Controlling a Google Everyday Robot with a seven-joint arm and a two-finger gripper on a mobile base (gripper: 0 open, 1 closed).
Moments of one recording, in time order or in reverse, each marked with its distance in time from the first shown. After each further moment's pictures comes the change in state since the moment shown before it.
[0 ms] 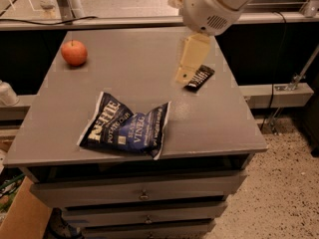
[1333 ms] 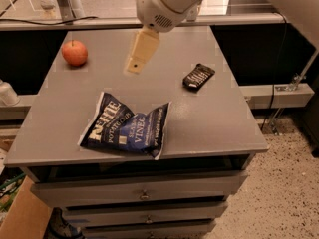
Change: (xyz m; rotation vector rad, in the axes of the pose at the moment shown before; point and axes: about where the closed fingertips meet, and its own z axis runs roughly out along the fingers) arm -0.070 -0.040 0.057 0.080 -0.139 0.004
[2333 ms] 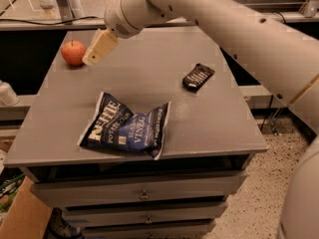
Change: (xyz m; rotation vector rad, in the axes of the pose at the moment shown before) arm -0.036 -0.063 0.127 0.062 -0.259 0.175
